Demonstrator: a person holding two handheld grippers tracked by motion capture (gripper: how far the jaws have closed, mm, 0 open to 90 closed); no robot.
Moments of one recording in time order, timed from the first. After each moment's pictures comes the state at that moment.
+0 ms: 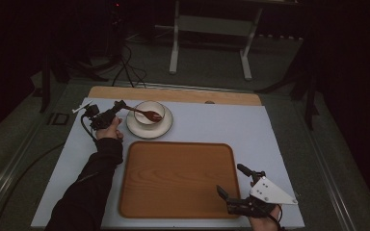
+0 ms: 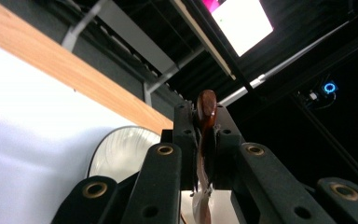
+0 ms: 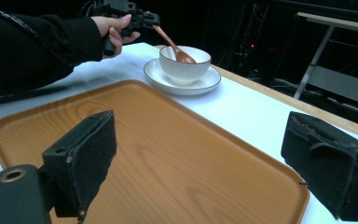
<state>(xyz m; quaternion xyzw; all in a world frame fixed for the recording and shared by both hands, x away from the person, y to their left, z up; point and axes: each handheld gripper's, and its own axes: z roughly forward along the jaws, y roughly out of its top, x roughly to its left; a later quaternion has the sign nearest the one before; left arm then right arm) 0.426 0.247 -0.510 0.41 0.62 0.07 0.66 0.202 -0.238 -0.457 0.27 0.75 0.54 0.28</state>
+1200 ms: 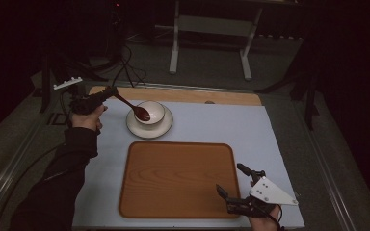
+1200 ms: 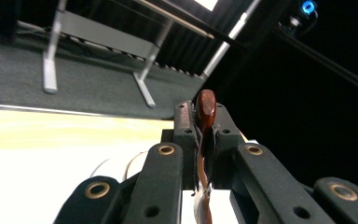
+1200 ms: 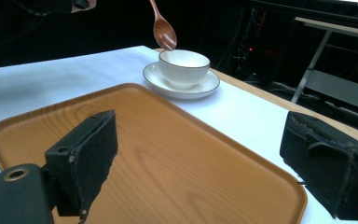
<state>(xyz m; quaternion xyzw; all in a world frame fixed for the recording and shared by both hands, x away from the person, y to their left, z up) 0.403 0.269 -0.406 0.58 0.51 0.13 0.62 0.201 -0.237 -0.454 0.26 0.75 0.54 0.28</state>
